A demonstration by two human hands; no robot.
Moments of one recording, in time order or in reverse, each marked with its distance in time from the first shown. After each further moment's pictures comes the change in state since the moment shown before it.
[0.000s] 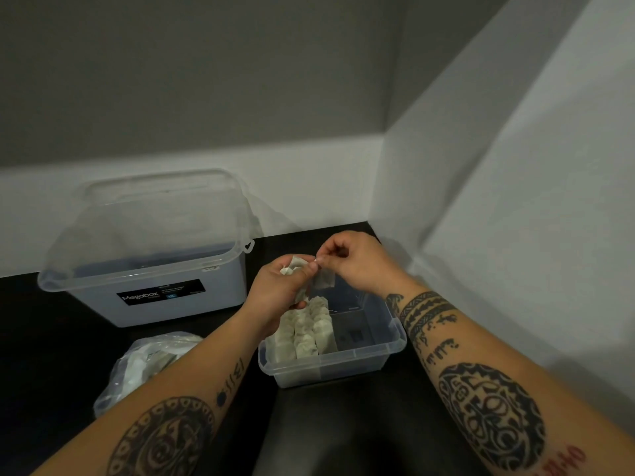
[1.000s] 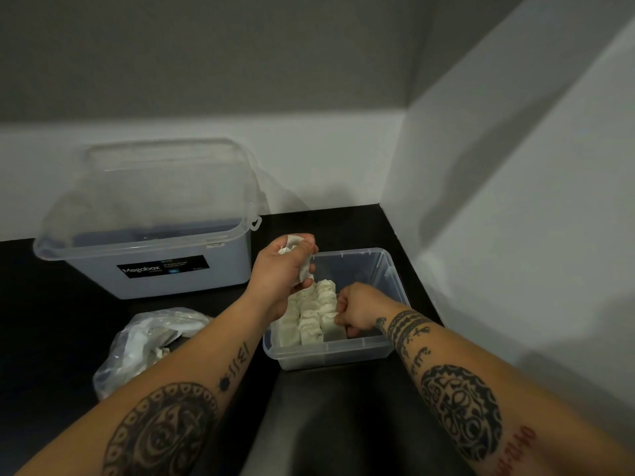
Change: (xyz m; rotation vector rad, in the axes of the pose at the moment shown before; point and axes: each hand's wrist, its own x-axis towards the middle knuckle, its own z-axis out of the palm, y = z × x) left_hand 0.013 -0.012 -0.003 -0.188 0.133 -0.099; right_hand -0.018 0.059 0.059 -0.300 -0.524 0.496
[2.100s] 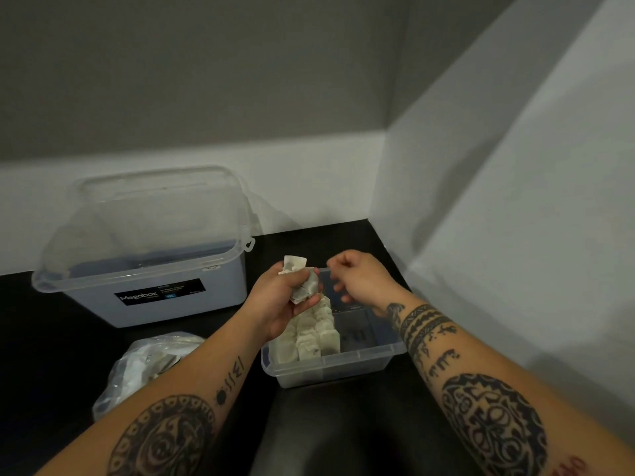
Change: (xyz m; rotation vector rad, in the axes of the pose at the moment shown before) left_hand -0.003 0.003 -0.003 -0.188 -0.185 -0.193; right_hand -0.040 -0.031 -0.044 0.608 0.385 -0.149
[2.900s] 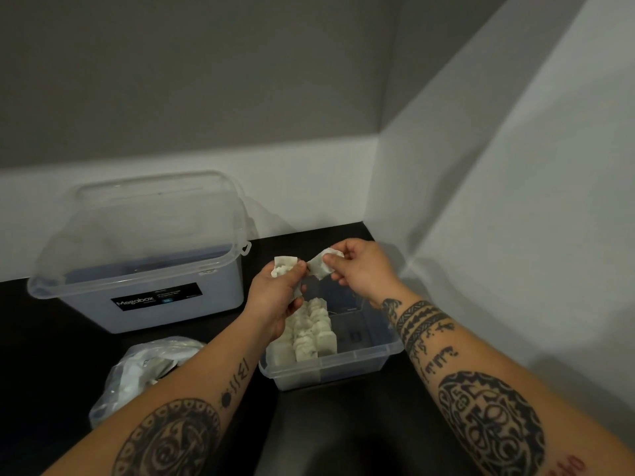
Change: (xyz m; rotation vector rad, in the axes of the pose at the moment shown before) left_hand 0.001 -0.003 0.009 0.136 0.196 0.148; right_hand 0.005 -0.004 -0.005 0.091 0.116 -0.149
